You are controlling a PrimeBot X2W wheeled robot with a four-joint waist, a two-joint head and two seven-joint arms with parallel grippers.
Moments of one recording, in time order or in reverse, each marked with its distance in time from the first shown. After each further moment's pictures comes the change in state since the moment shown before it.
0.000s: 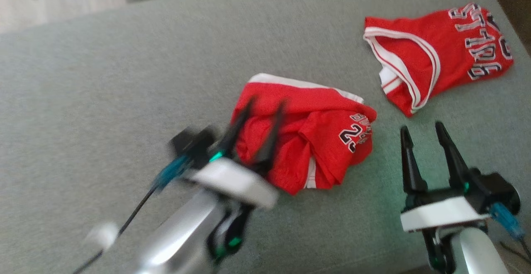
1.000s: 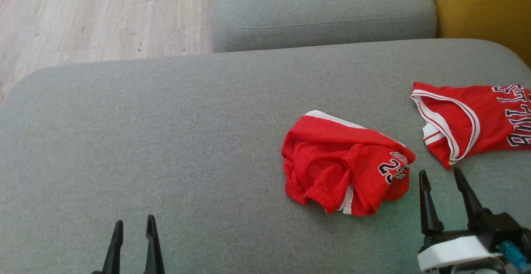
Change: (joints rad) left arm 0.771 -0.058 0.721 -0.151 0.571 -0.120 -0.062; right arm 0.161 0.005 -0.101 0.006 -0.076 0.000 0.000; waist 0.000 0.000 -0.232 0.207
